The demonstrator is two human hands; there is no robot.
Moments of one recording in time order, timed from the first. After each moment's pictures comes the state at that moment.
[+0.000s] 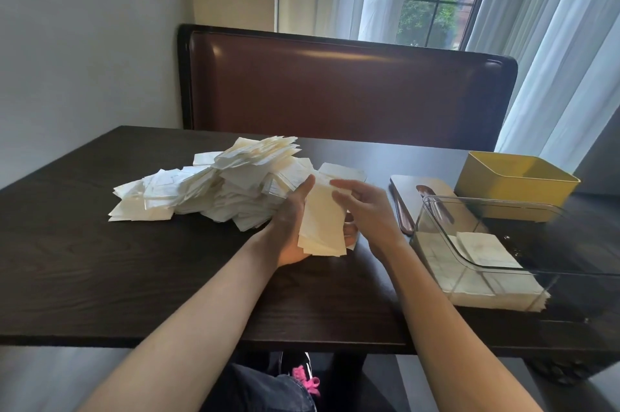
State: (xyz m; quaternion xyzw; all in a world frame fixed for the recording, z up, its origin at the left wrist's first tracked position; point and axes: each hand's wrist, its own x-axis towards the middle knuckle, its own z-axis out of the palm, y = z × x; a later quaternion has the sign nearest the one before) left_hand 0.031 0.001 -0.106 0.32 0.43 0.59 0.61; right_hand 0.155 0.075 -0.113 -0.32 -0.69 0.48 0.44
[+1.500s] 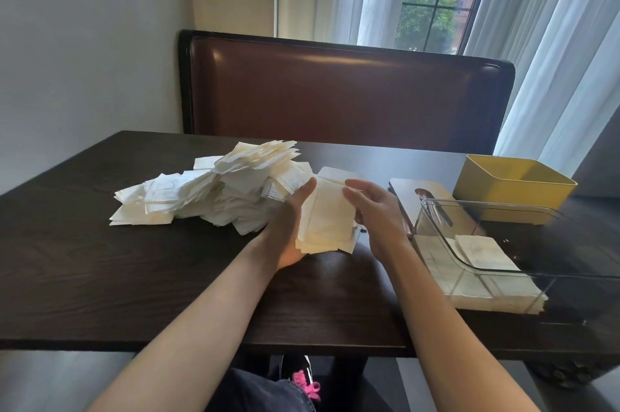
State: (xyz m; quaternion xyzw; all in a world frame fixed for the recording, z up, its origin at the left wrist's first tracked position) left_hand 0.025 -0.001 -0.111 0.33 0.41 0.61 0.59; right_hand 0.159 0.079 -0.111 -0.36 -0.60 0.53 0.48
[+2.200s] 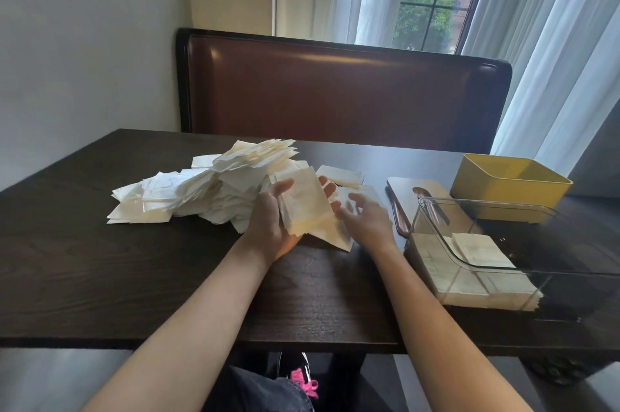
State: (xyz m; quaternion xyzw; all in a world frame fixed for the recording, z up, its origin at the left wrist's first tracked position) left_hand 0.014 0.001 -0.110 0.21 0.23 0.72 0.62; right_hand 0.151 0.105 -0.141 -0.53 -0.75 0.27 0.29
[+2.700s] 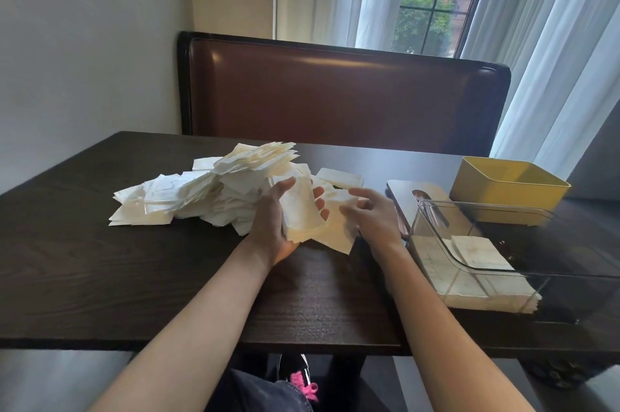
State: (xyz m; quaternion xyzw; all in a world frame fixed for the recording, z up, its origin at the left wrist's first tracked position) left_hand 0.010 0.002 -0.114 0.20 0.32 0.71 0.59; right_hand 0.160 0.091 -0.125 -0.43 -0.63 0.46 0.45
